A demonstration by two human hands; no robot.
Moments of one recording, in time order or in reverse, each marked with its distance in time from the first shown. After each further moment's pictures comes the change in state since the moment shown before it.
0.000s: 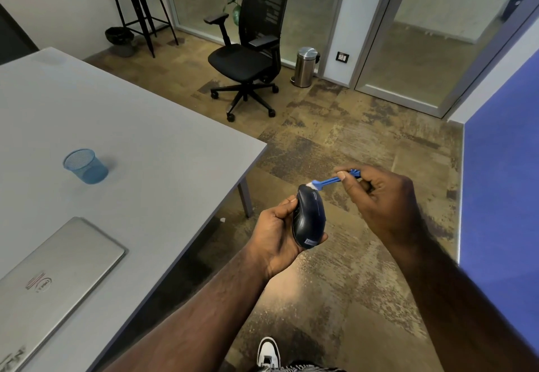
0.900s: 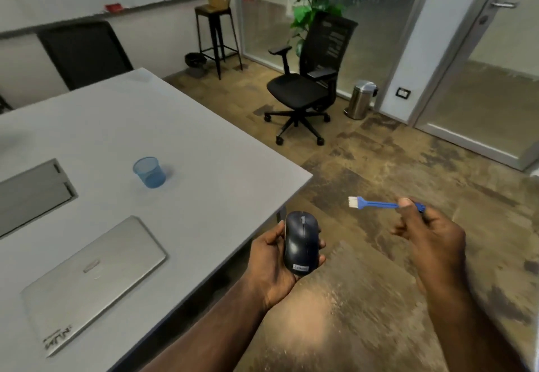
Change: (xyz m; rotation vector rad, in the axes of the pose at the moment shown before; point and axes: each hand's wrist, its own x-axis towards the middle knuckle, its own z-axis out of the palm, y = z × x) left_hand -0.023 0.043 -0.027 -0.158 0.179 0.205; right_hand 0.033 0.017 0.034 0.589 0.206 0.540
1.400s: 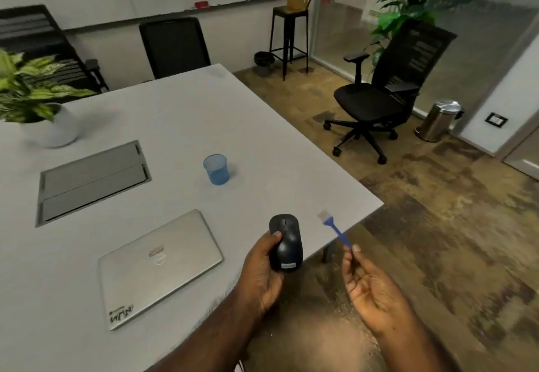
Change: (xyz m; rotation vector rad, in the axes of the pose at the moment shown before) left_hand -0.013 0.109 -0.093 -0.202 0.461 0.382; right_hand -0.045 0.046 0.187 0.744 -0.337 1.053
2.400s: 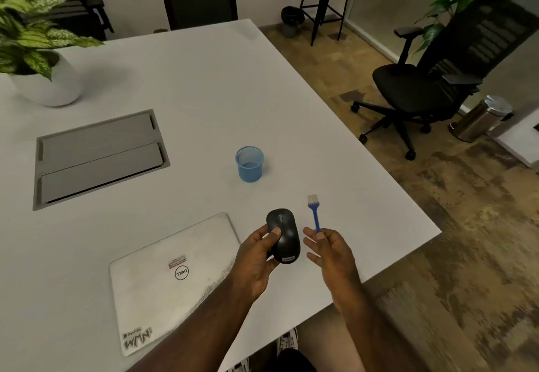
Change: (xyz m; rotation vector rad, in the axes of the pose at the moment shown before) left_hand 0.143 0.136 -0.073 0.208 0.050 0.039; right_hand 0.161 0.131 0.137 -0.983 -0.071 -0.239
